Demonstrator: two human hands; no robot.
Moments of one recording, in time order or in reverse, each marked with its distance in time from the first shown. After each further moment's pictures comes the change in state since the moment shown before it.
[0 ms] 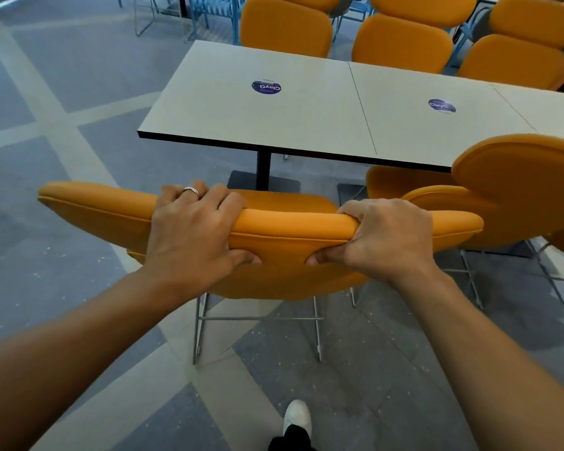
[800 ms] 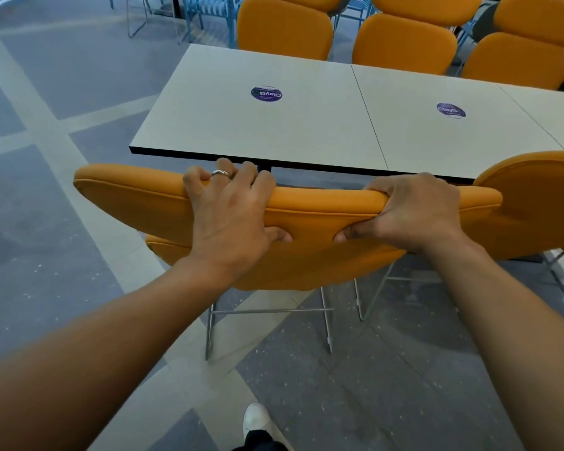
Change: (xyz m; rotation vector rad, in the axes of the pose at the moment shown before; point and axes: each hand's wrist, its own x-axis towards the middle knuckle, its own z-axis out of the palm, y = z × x) left_hand 0.097 -0.012 0.053 -0.090 0.140 -0.082; right_hand 0.101 0.049 0.025 0.002 -0.006 0.126
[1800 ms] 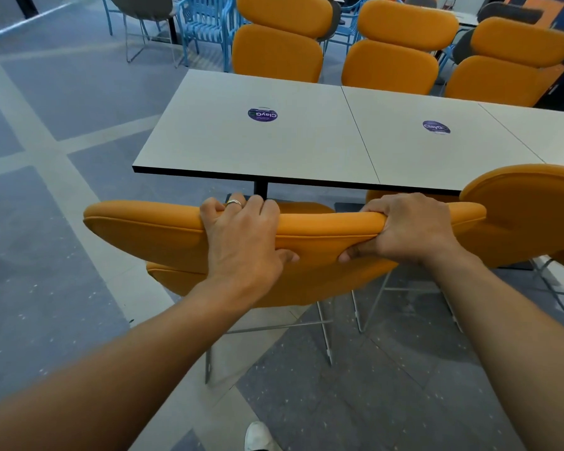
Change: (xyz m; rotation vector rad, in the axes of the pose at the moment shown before) left_hand -0.013 0.015 -0.014 -0.070 -0.063 -0.081; right_hand -0.008 0.002 -0.005 -0.002 -0.081 -0.075
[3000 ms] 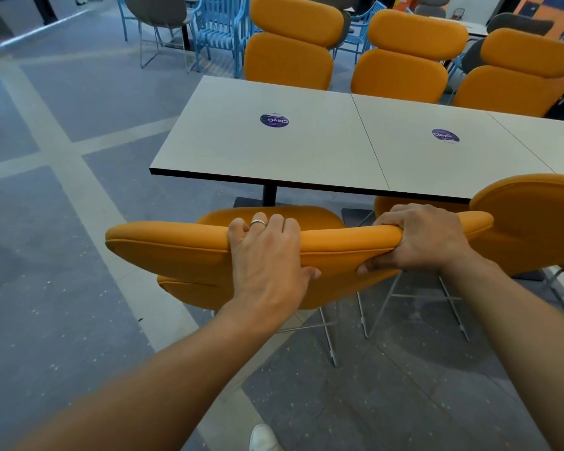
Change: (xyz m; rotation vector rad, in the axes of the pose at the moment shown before) left_hand -0.025 0.013 -0.010 -0.073 -0.076 -0.086; right_hand -0.007 0.000 -0.002 -0.001 -0.084 -0.074
